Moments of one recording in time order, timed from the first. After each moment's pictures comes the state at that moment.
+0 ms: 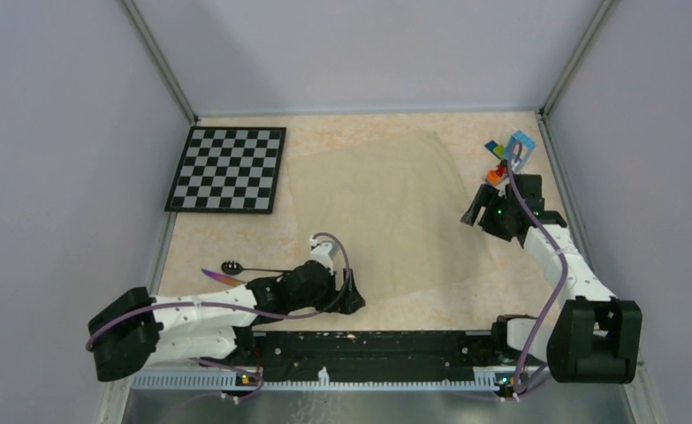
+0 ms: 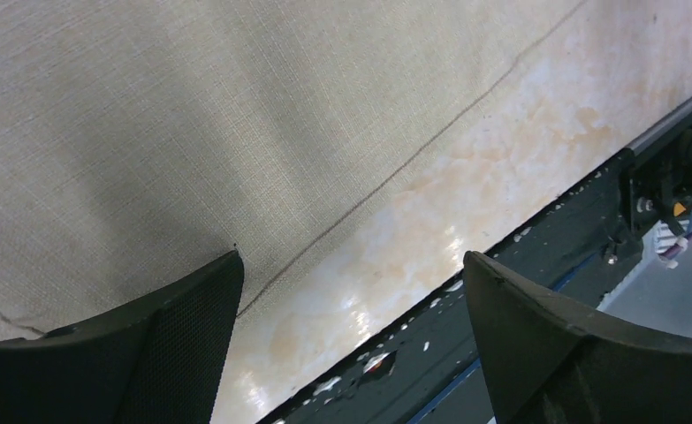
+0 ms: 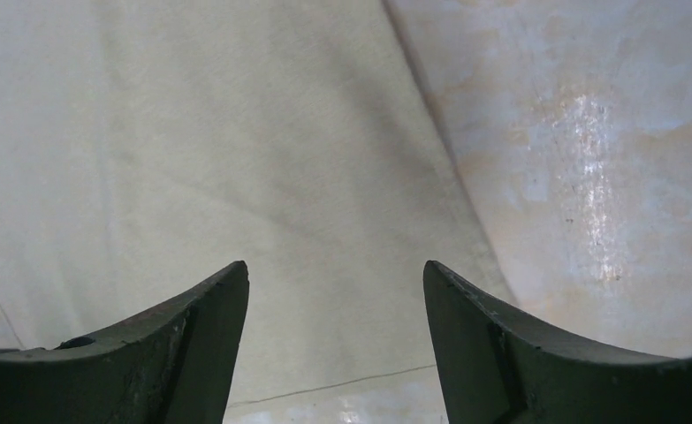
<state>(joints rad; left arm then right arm) -1.08 1.08 0.35 0.03 -0.04 -0.88 -0.02 1.14 0.75 -0.46 -0.17 0.40</state>
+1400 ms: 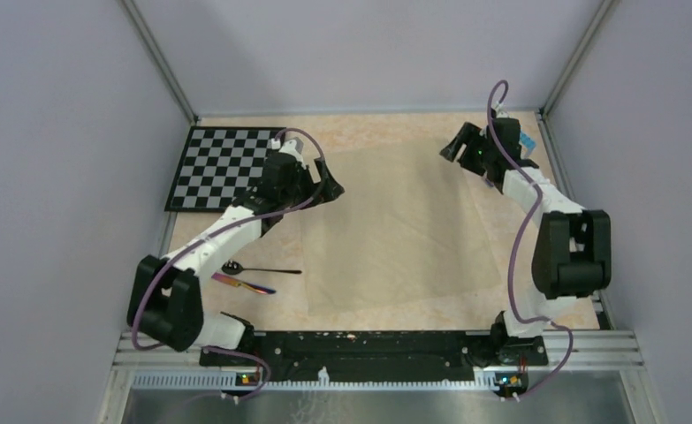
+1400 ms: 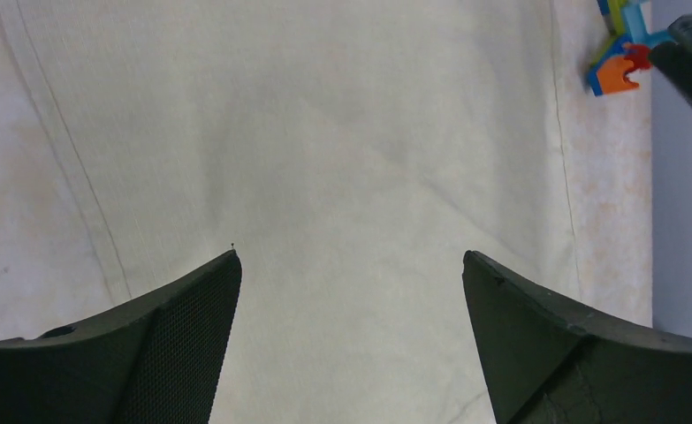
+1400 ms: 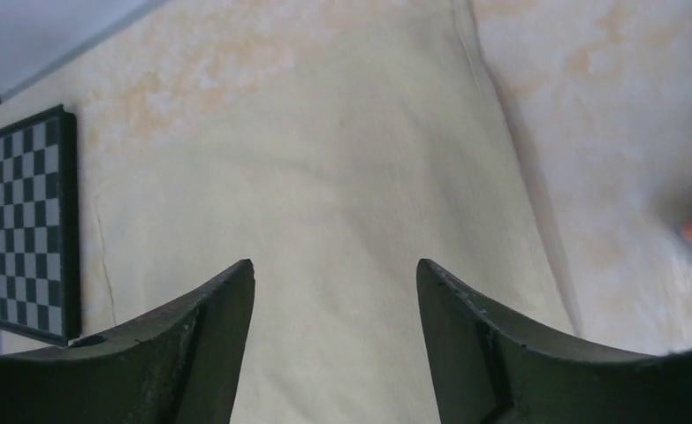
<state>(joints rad) -0.44 1.31 0.91 -0.16 0.12 -0.64 0.06 1.55 1.04 -0.10 -0.20 0.50</state>
